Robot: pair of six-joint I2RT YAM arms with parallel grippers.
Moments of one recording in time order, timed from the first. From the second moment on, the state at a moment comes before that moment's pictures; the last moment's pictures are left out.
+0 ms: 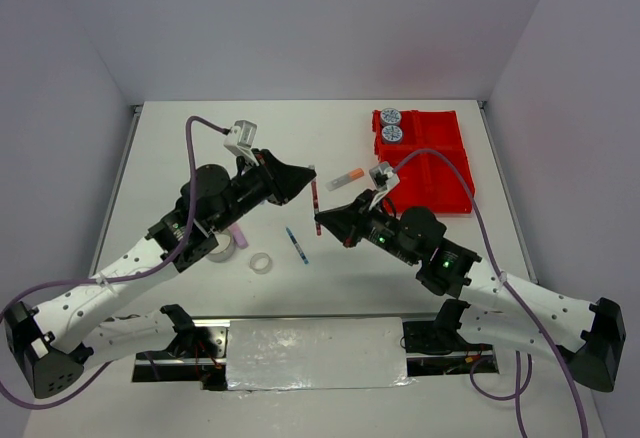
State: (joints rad) left arm -0.78 1.01 0.95 0.06 -0.01 -0.71; right arm 0.96 0.83 0.63 0.22 0.03 0.56
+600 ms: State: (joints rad) left arm -0.77 1.03 0.98 0.09 0.01 -0.68; right arm 0.96 0.85 0.69 0.19 0.05 0.31
